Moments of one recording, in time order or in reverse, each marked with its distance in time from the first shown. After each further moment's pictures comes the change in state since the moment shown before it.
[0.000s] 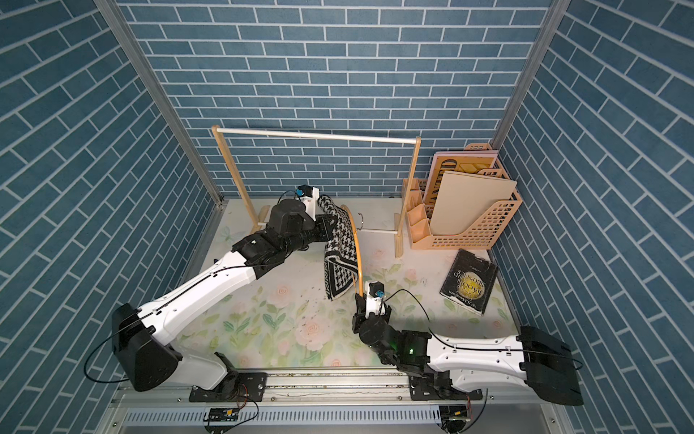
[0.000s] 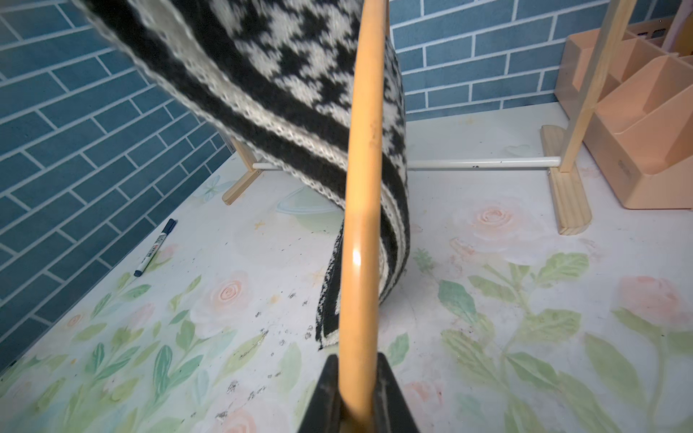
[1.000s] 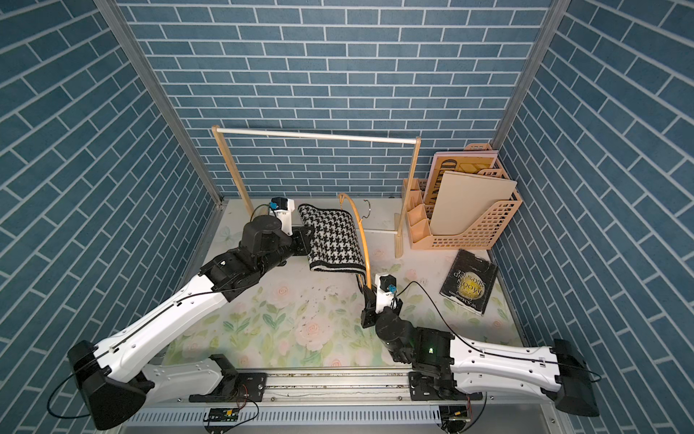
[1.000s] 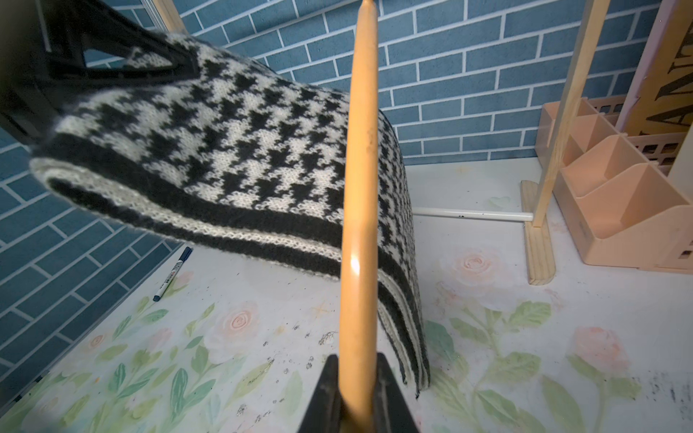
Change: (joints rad) left arm 0.000 -0.247 -0.190 -0.074 -0.134 0.024; right arm -0.010 -0.232 0.077 -0.179 0.031 -0.121
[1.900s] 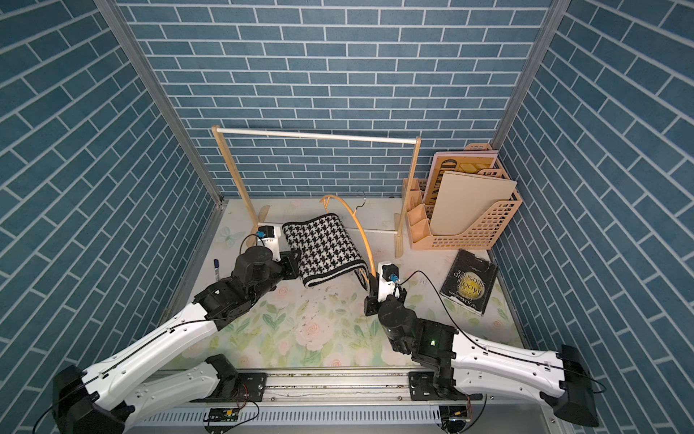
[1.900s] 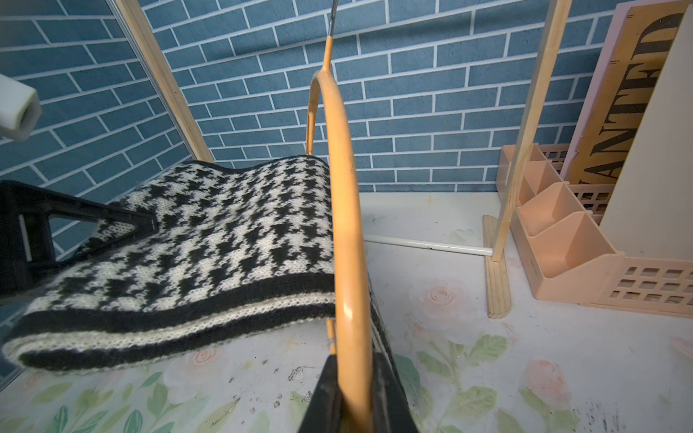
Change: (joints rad) left arm 0.006 -0.192 -0.360 0.127 -0.077 -0.048; right arm -0.094 0.024 0.078 -0.024 -0.008 -0.112
